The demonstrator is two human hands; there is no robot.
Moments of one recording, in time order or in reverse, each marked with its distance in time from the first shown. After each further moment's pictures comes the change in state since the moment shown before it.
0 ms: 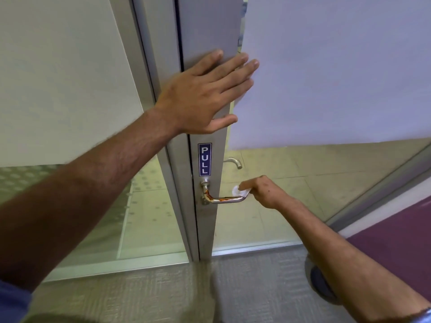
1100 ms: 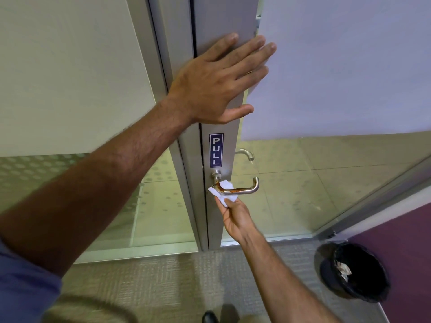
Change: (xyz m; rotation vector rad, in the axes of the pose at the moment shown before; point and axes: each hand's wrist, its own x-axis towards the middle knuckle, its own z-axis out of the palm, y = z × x) left_hand 0.000 0.002 -0.007 0.013 0.005 -0.014; right_hand -0.006 -0.105 0.121 2.125 0.280 0.452
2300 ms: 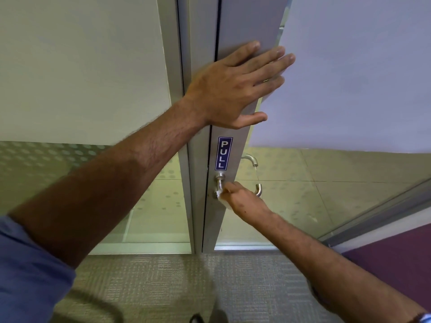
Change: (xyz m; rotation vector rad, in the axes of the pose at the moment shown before) left_hand 0.002 0.001 -0.005 -0.015 -0.028 -0.002; right_hand 0.011 -0.060 0.019 -2.380 -0.464 -0.641
